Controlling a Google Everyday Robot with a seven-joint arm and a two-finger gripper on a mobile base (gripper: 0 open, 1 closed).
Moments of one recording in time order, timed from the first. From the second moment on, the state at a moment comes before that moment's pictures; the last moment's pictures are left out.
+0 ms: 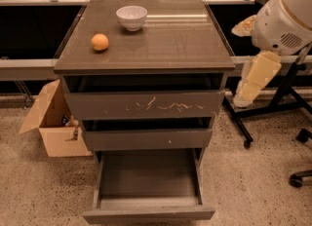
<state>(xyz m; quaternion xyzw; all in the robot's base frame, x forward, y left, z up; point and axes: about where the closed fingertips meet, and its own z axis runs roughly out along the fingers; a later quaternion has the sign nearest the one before) 0.498 -0.181 0.961 -0.63 0.74 0.03 0.23</state>
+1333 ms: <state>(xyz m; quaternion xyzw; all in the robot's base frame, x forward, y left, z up) 0.604 -0.096 0.942 -0.61 0.69 0.11 0.36</state>
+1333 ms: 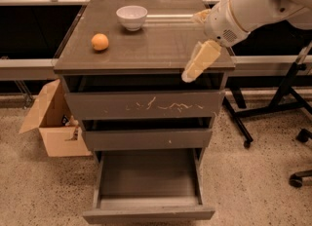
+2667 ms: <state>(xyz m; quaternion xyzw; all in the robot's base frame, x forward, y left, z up) 0.694 0.006 0.915 -0.58 0.65 0.22 0.44</state>
